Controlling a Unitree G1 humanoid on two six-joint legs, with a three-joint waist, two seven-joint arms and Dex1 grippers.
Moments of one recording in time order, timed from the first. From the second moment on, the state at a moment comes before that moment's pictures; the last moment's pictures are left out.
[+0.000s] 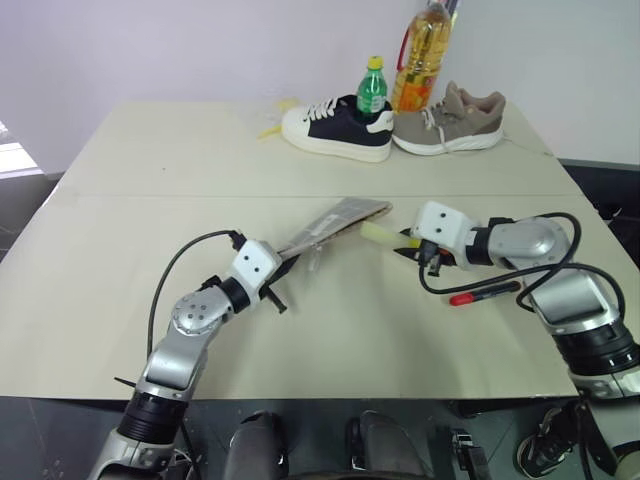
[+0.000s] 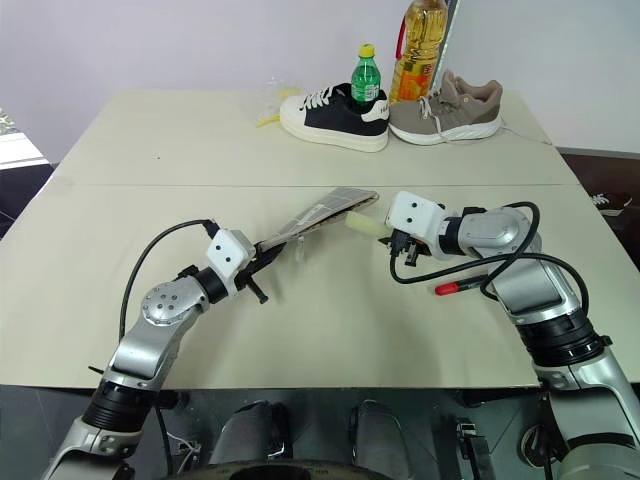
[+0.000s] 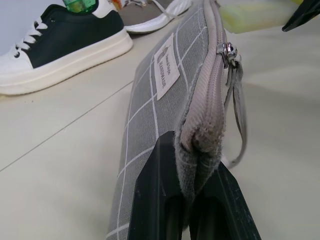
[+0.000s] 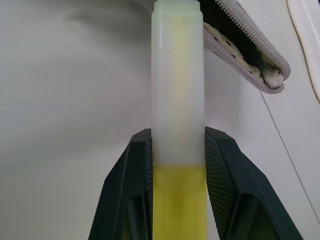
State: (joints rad) left arm -0.18 0.36 -0.14 -0.15 -0.08 0.12 -0.58; right arm -0.52 -0.79 0.18 -0.13 -0.02 0.45 0.99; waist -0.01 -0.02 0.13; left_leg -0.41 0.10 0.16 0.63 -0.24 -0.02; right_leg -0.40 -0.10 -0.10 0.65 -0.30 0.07
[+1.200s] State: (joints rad) left arm -0.17 0.42 -0.18 -0.16 -0.03 0.06 -0.65; right arm -0.59 -0.83 0.29 -0.14 -0.13 0.45 1.00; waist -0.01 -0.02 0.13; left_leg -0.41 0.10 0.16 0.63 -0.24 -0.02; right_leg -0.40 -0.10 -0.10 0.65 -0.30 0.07
